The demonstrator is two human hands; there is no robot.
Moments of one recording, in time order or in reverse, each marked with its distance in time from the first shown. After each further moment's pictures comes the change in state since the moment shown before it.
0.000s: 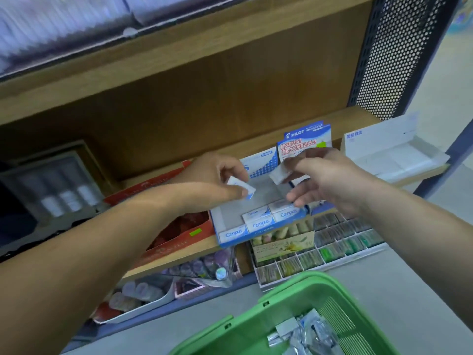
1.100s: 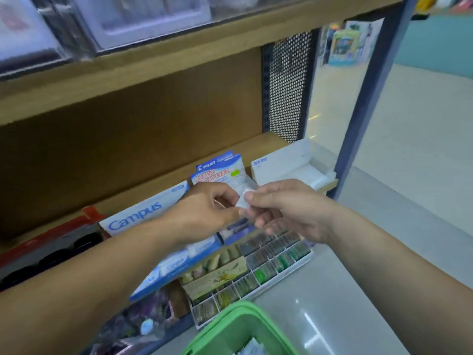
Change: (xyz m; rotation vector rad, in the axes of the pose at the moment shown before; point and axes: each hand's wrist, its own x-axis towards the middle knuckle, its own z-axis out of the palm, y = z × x) left_hand 0.053 0.091 0.093 -0.153 -0.121 0.107; right_hand -0.027 0.015 -0.100 0.084 -0.067 0.056
